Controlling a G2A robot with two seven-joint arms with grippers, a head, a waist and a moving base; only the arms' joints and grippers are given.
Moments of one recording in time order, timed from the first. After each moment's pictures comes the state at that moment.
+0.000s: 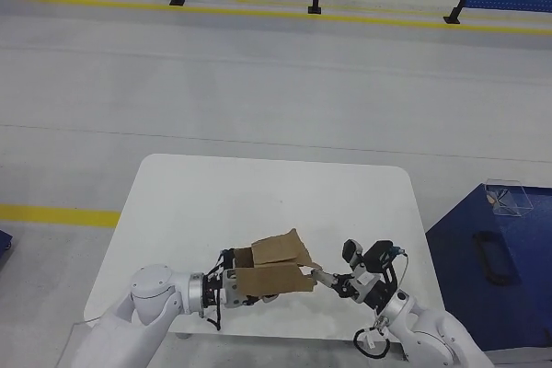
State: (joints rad) left arm 1.16 -1.13 -1.07 -1.55 -0.71 0.41 -1.02; right arm -1.62 -1.05 1.39 -1.92 -0.78 -0.38 0.22
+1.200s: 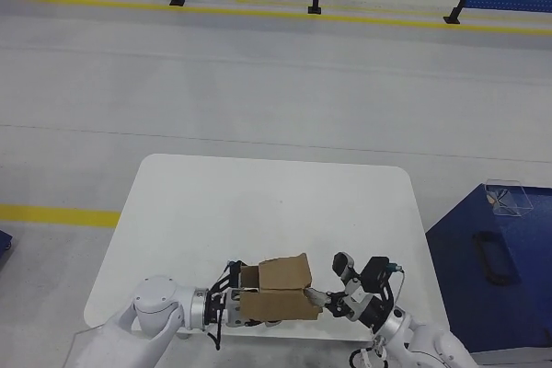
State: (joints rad) left arm 1.20 -1.10 -1.04 -1.59 -0.62 0.33 -1.08; right arm -1.69 -1.06 1.35 -1.99 -0.81 -0.42 0.18
